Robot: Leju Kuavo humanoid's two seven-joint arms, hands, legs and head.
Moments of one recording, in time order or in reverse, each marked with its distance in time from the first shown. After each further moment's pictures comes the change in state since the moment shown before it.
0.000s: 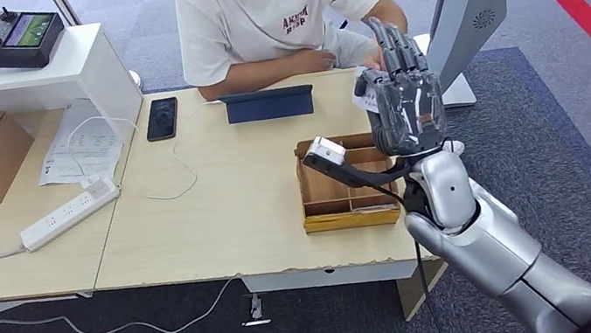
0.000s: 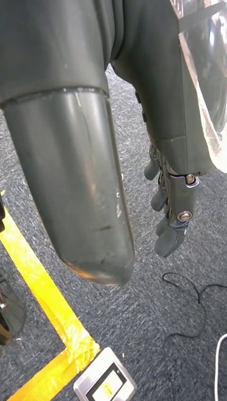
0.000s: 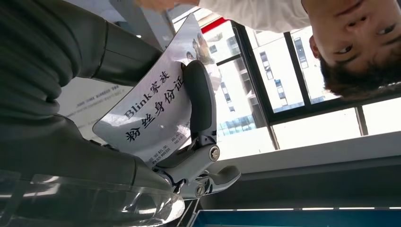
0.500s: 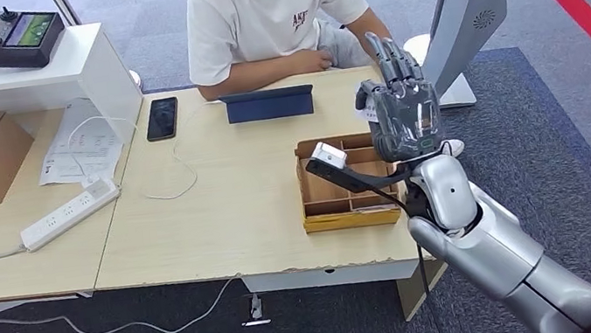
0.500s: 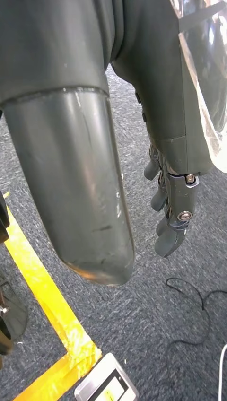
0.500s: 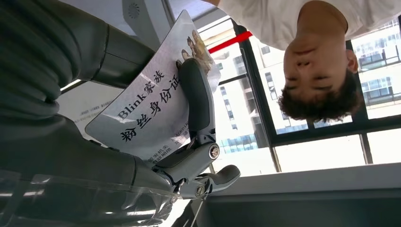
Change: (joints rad) left arm 0.017 0.000 0.000 0.000 0.024 0.014 -0.013; right arm 0.013 -0.032 0.021 0.008 -0.058 0.057 0.000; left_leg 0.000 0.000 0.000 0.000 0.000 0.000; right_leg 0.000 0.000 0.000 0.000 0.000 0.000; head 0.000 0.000
